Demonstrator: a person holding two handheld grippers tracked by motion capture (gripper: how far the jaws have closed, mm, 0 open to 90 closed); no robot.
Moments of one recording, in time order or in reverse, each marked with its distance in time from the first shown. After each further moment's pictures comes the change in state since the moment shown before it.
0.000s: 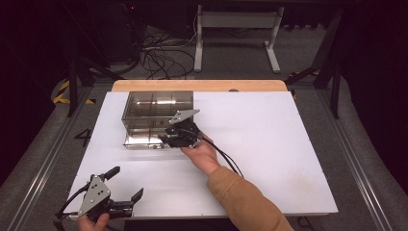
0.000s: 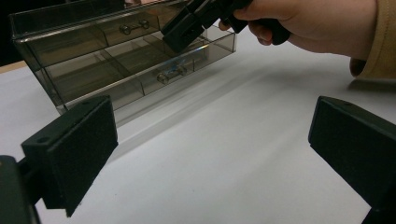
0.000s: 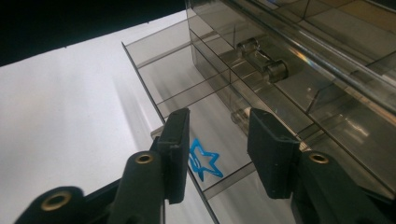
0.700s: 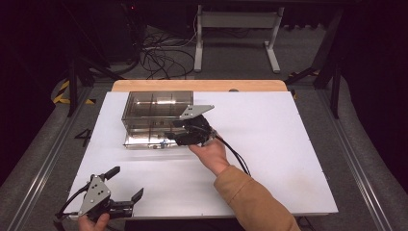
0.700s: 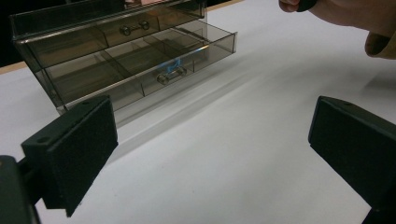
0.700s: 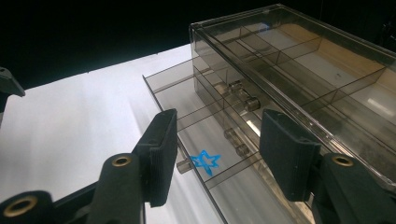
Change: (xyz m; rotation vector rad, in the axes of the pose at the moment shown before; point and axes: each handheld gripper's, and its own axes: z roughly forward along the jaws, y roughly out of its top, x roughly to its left) left arm -0.001 0.000 0.000 0.000 -0.001 0.003; right arm 0.005 0.012 -0.050 -0.090 -0.017 -0.033
